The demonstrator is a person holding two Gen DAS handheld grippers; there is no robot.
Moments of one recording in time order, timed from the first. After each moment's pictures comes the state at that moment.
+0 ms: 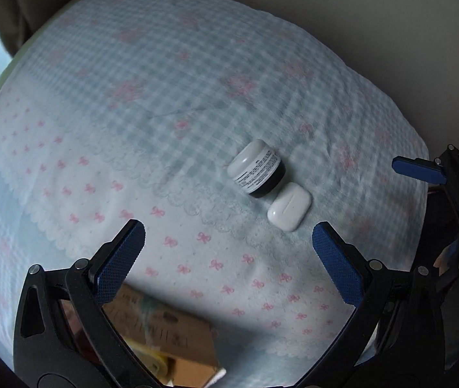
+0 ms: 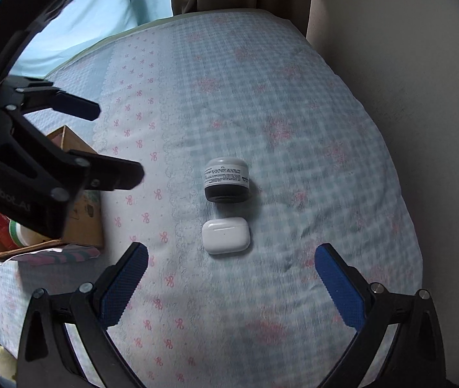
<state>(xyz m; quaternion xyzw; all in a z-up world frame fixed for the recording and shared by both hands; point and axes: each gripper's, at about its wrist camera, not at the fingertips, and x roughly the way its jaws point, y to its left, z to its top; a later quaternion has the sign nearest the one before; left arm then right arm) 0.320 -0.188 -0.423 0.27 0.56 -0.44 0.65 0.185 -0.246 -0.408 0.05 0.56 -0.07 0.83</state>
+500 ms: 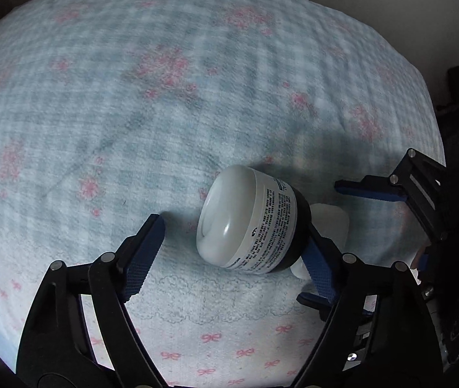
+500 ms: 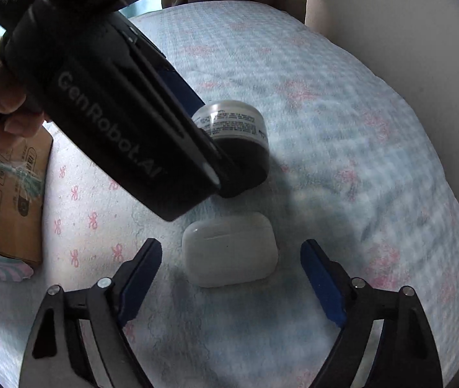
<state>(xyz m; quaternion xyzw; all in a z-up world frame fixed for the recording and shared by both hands) 0.326 -0.260 -0.520 0.37 0.52 -0.55 0.54 0.200 -0.238 -0.518 0.05 0.52 -0.09 0.85</state>
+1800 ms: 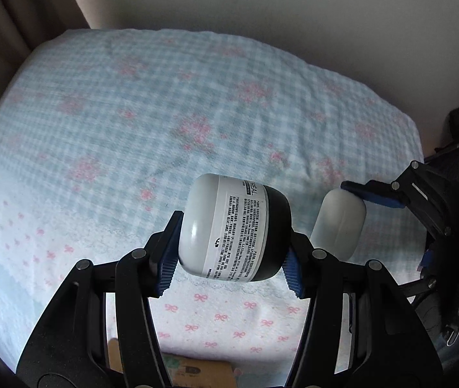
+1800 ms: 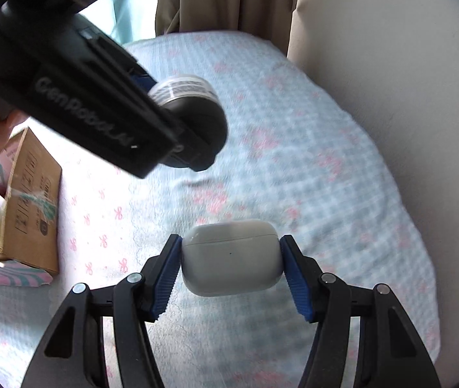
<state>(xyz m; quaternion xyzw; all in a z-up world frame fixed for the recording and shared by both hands) 0.294 -0.249 -0.406 0.32 0.50 -0.51 0.62 0.180 -0.243 -0.418 0.01 0.49 -0.13 0.86</state>
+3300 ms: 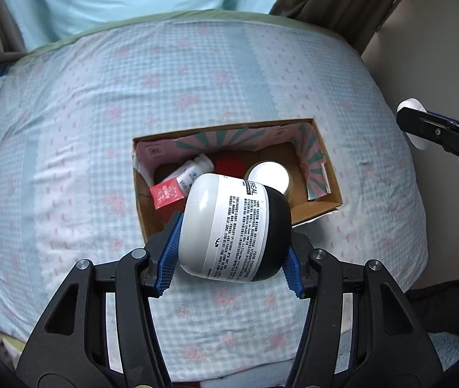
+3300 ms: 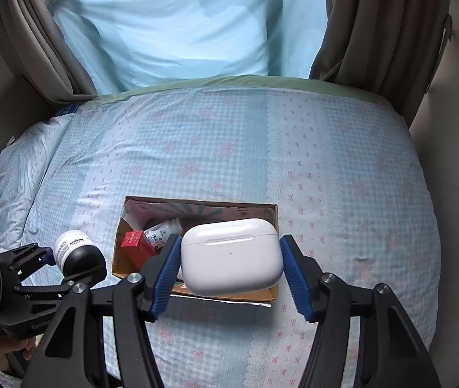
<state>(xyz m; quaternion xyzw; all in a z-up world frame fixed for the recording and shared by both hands) 0.224 0.202 -0.287 -0.03 0.58 -0.11 0.80 0.260 -0.013 -0.232 0.00 0.54 0.11 0.84</state>
